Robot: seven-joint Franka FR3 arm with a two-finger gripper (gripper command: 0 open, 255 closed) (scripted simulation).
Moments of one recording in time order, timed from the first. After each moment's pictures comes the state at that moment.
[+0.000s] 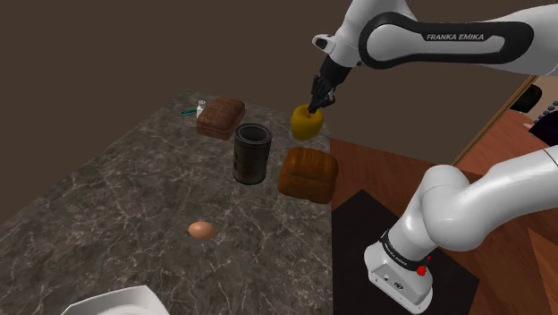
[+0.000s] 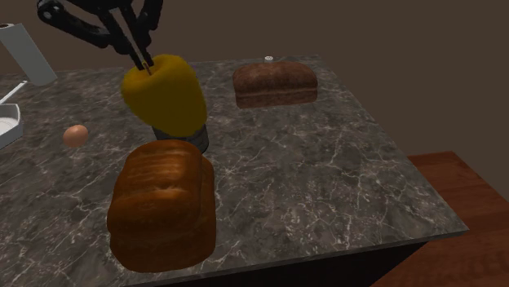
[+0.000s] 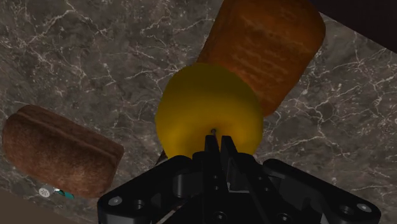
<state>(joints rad) 0.40 -0.58 -0.22 -2.38 -0.13 2.04 -0.84</state>
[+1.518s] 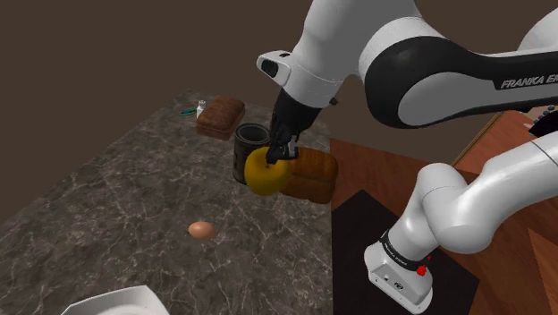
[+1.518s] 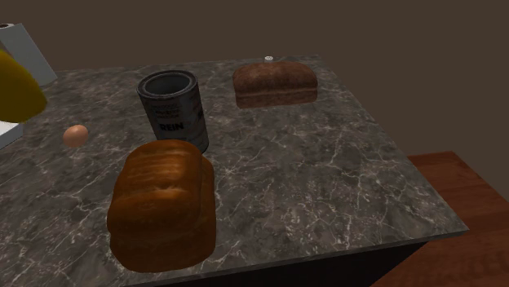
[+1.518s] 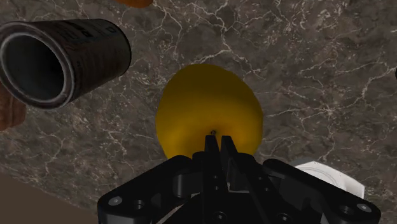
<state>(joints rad) 0.57 -0.50 0.28 -2.30 0.00 2.00 -0.25</state>
